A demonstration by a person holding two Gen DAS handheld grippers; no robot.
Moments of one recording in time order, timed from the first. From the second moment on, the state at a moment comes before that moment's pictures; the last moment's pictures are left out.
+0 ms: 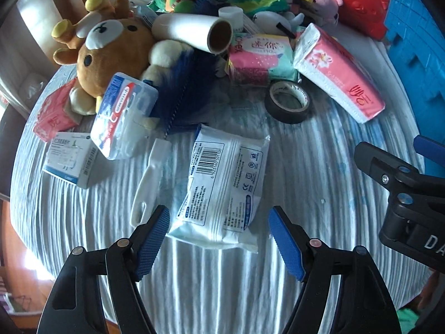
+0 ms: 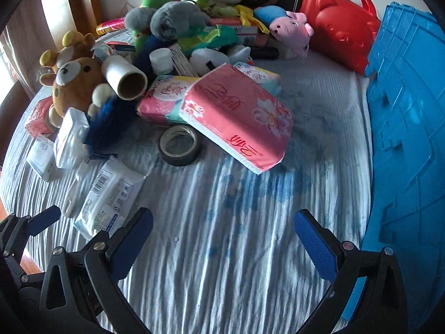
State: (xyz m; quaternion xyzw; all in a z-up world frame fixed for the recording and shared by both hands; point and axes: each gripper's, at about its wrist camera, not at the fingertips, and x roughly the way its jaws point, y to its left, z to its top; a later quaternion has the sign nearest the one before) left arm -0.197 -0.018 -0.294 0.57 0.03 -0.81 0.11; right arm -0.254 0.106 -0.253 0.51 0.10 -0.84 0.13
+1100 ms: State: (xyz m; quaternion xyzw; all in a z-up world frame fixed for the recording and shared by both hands) left arm -0.237 -0.037 -0.298 0.55 0.05 -0.83 0.12; right arm -0.320 0.027 -0.298 0.52 0.12 -0.82 0.21
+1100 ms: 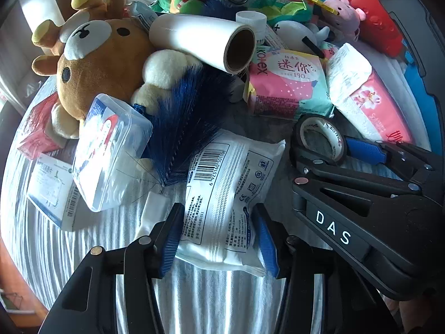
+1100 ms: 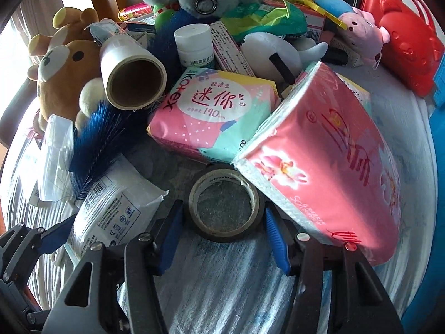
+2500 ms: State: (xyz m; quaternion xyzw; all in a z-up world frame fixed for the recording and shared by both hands) left arm -0.109 -0.061 -0.042 0.29 0.04 -0.95 0.14; right arm -0.151 0.048 -0.028 0.28 0.12 -0.93 0.20
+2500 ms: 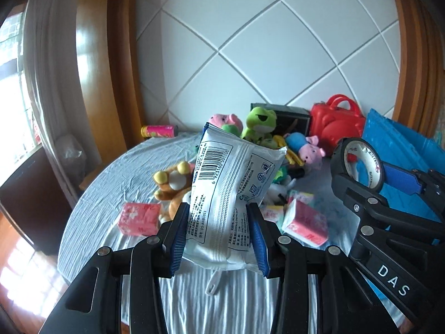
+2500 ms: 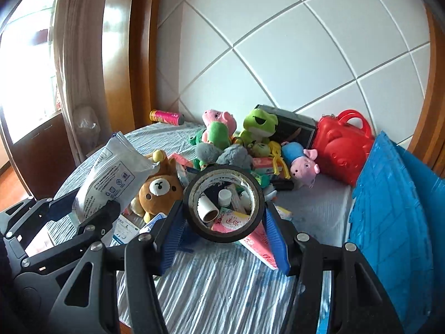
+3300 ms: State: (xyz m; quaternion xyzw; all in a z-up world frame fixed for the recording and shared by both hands) left arm -0.115 0.237 0.037 0.20 -0.03 -0.97 -0.09; right arm -0.070 0.365 0.066 0.18 0.06 -0.98 -0.04
